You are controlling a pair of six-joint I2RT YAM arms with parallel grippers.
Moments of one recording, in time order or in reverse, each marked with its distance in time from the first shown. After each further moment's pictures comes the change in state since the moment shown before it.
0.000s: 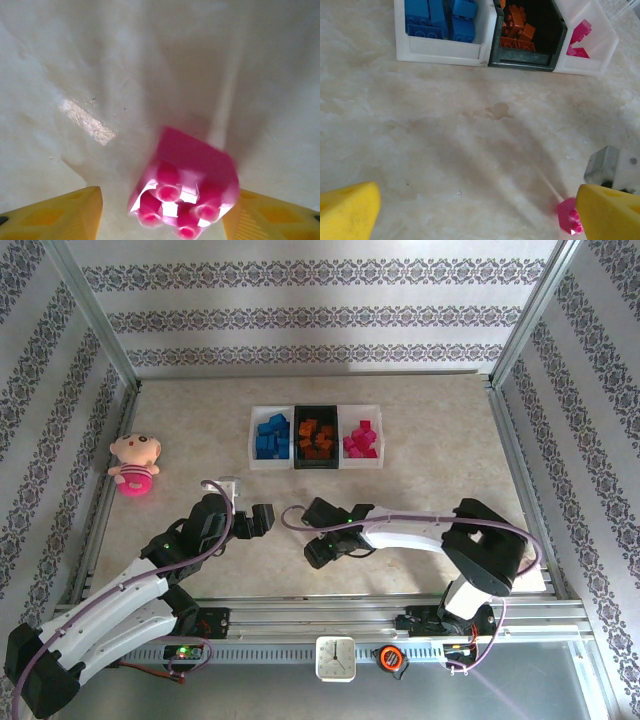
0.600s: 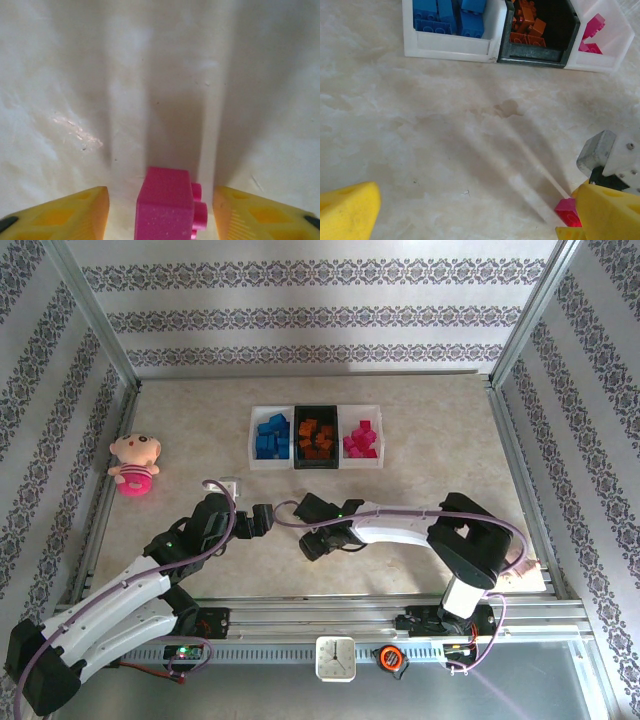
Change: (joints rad) left arm 0.000 0.026 0.000 -0.004 -0.015 0.000; right arm -0.008 0.074 0.078 0.002 0.066 -0.029
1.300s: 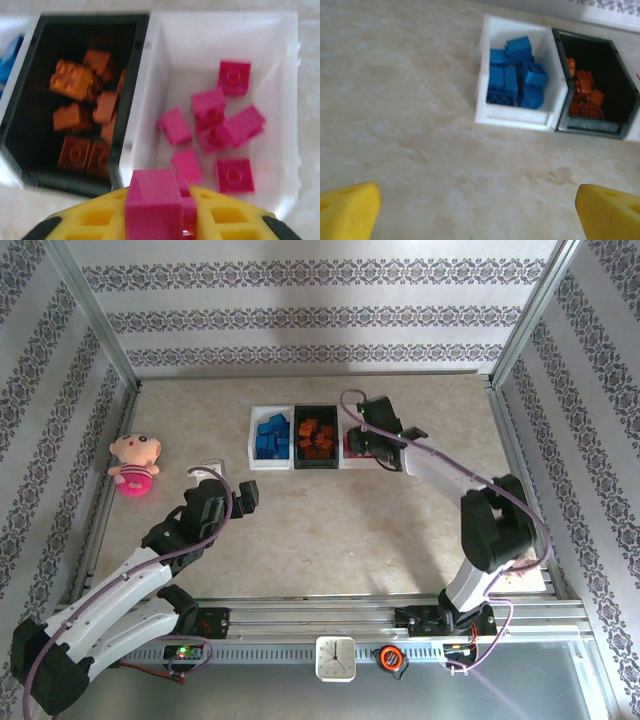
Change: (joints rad) left arm 0.103 0.063 0.089 0.032 -0.230 0.073; right arm -0.585 0.029 0.331 0.127 -0.001 -0.036
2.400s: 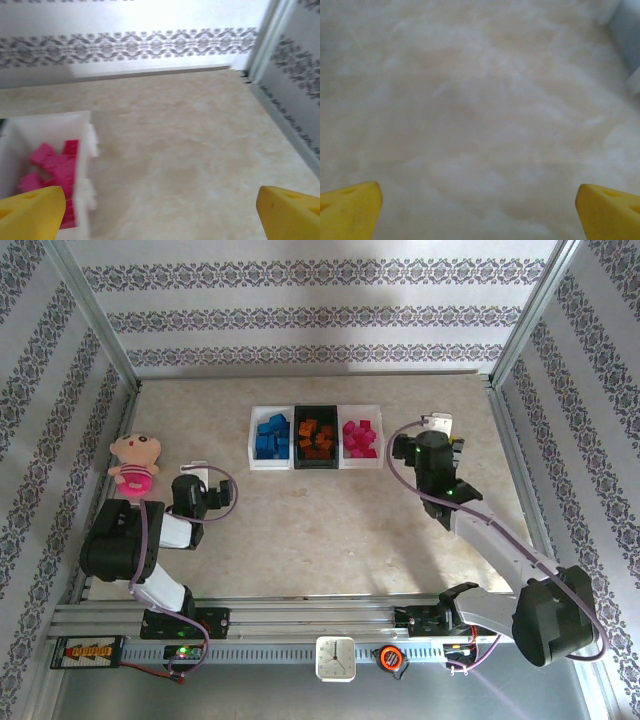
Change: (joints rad) left arm 0.547 0.775 -0.269 1.149 0.373 0.474; right arm -0.105 -0.609 -0.610 0.409 0.455 -0.183
